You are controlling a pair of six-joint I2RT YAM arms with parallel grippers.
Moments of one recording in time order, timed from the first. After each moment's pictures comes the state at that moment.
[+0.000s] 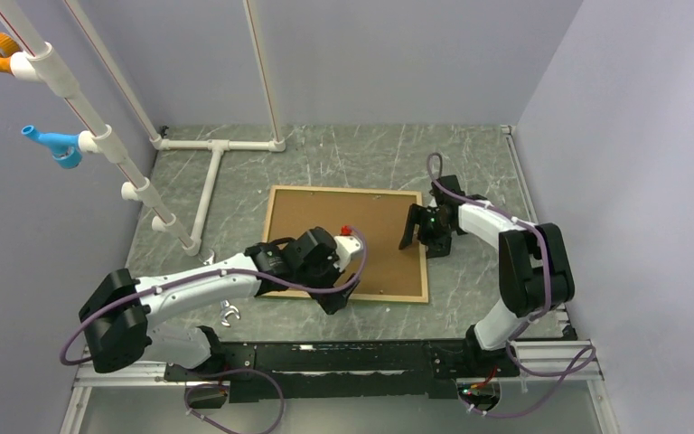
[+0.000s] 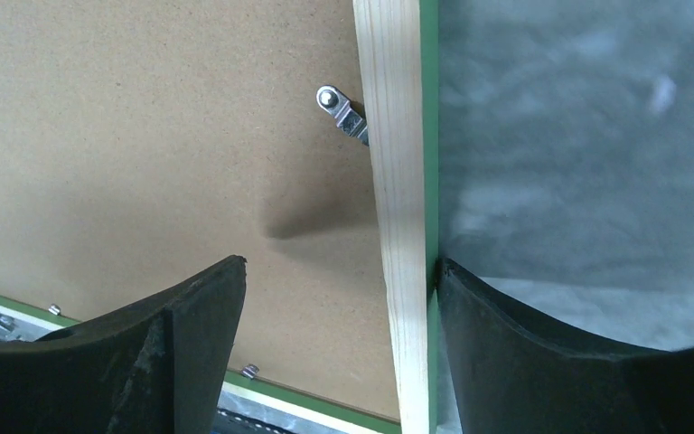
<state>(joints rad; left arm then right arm) -1.00 1.29 0.87 -0.47 0.09 -0.17 0.19 1.60 0.90 -0.54 -0.25 0.47</state>
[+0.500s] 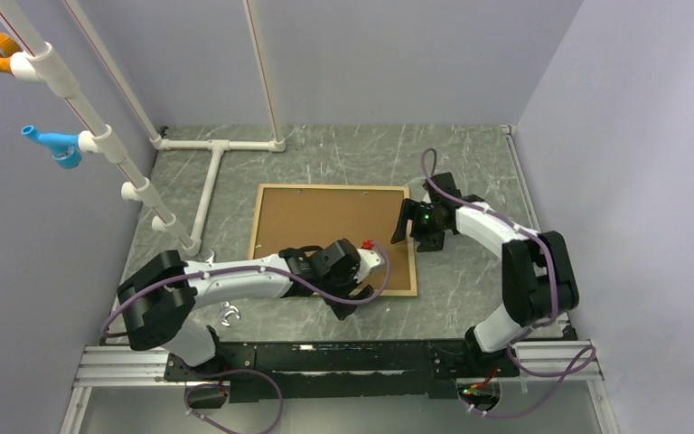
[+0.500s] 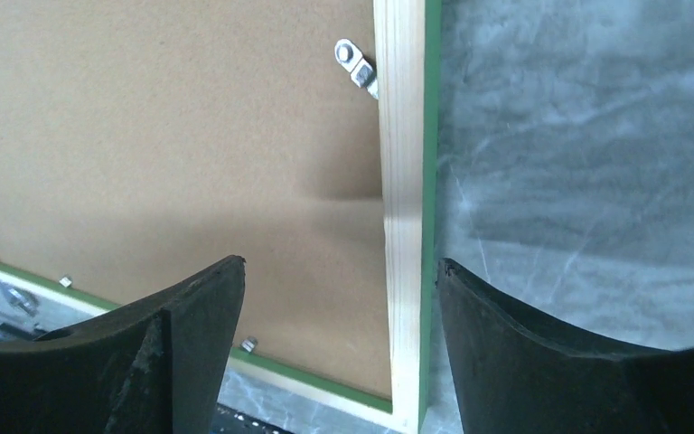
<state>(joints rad) -1.09 1.50 0.90 -0.37 0.03 -0.11 0.27 1.61 0.95 -0.49 -0.25 0.49</state>
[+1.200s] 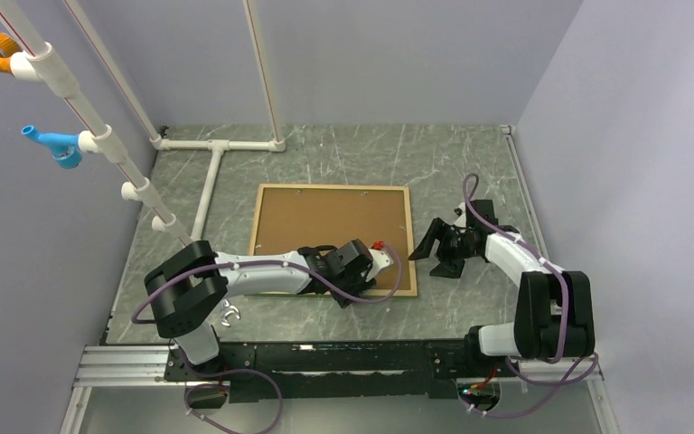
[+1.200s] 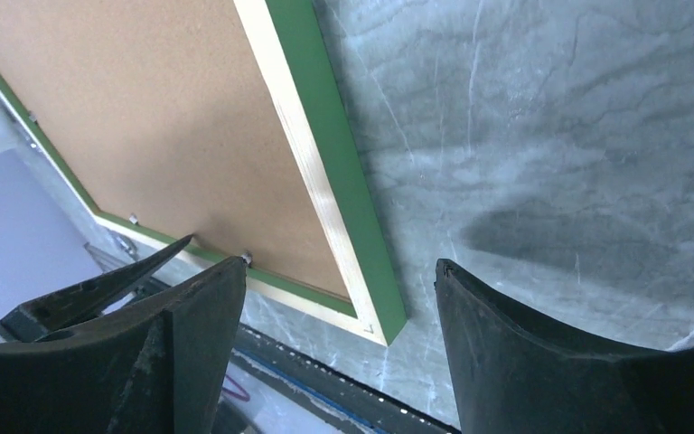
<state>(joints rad) -1.10 1.67 0.97 -0.32 -0.06 -0.05 0.02 1.36 0.66 -0.48 -0.50 0.52</state>
